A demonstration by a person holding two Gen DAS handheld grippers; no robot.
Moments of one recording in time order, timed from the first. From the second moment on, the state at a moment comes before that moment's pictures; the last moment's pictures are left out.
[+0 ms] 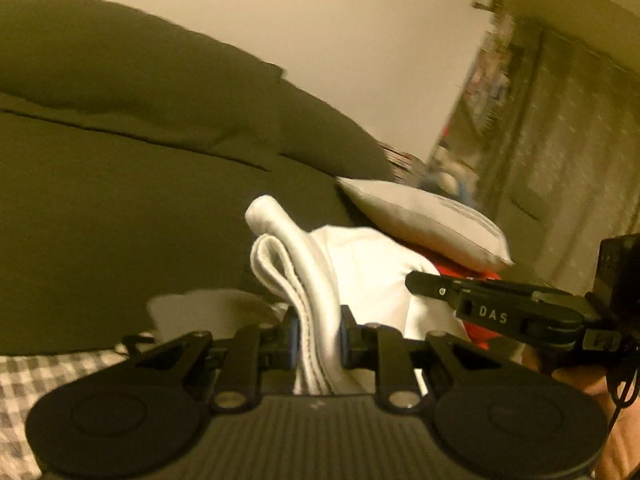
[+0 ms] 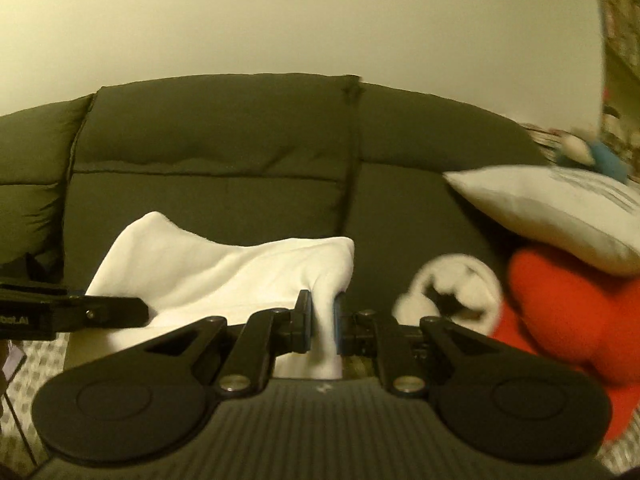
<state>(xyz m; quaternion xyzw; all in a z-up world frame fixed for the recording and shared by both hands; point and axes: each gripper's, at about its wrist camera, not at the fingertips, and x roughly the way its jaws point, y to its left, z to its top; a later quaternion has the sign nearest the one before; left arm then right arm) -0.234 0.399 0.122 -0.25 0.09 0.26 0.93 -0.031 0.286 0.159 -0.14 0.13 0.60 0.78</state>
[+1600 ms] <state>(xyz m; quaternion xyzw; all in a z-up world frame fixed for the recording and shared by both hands) -0.218 0.422 0.061 -0.18 0.17 0.32 0.91 -0.049 0.354 0.079 -0.13 0.21 0.61 0.75</state>
